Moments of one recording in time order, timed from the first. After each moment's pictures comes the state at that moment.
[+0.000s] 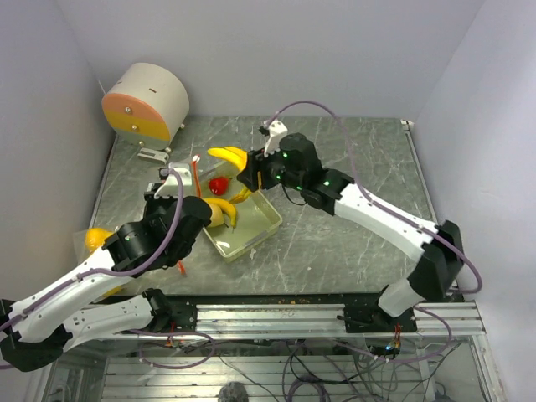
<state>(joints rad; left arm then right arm) -0.98 0.85 1.05 -0.90 -1.36 -0.28 0.83 1.60 1.39 -0.18 -0.02 0.28</state>
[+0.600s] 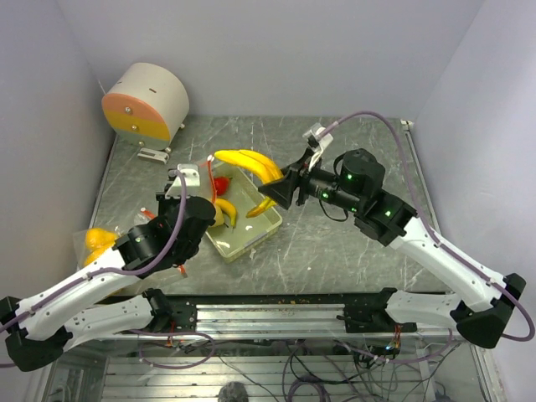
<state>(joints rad) -0.98 0.84 0.97 -0.70 -1.24 -0.27 0.83 1.14 1.20 -0.16 -0.21 0.27</state>
